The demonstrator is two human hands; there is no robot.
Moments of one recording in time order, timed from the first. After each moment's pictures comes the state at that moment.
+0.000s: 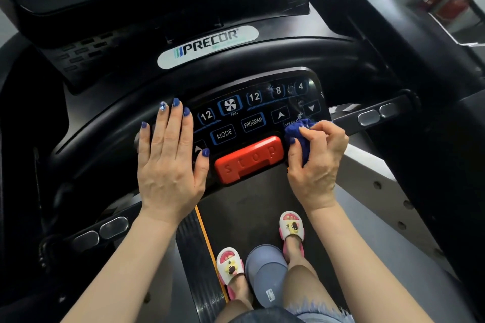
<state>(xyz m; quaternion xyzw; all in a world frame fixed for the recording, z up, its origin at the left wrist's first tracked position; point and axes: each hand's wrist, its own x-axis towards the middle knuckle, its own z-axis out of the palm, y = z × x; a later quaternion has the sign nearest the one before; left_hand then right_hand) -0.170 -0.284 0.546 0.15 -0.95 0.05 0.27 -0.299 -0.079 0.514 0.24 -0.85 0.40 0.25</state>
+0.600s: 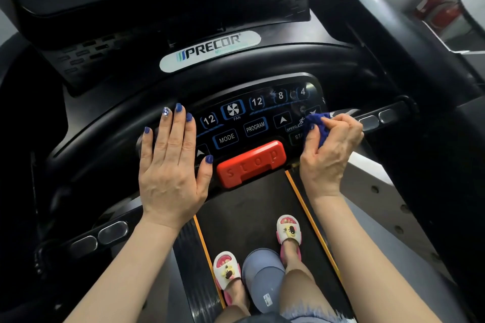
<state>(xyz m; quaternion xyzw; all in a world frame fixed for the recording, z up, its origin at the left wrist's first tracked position) -0.169 -0.285 0.543 0.14 -0.95 0.05 0.27 -0.320 -0.085 0.522 0.12 -0.87 0.42 0.24</state>
